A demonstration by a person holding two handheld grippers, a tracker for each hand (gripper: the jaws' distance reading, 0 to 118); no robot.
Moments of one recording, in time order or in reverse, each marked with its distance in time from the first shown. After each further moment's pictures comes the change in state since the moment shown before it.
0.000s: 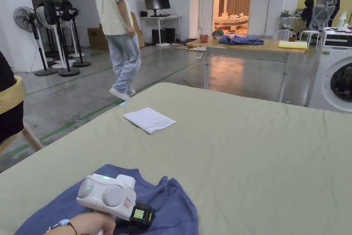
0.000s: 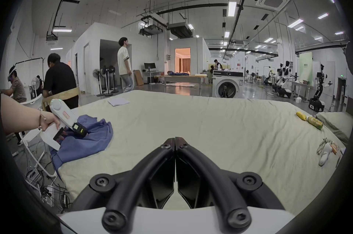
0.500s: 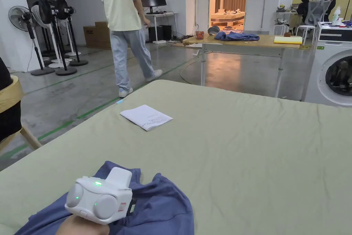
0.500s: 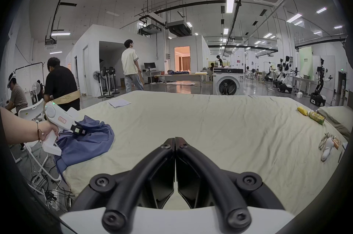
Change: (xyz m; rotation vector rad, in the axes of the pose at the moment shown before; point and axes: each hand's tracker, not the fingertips) left arm 0.017 -0.025 0.074 0.221 0.067 -0.063; right arm 0.004 0.004 0.013 0.002 0.006 -0.047
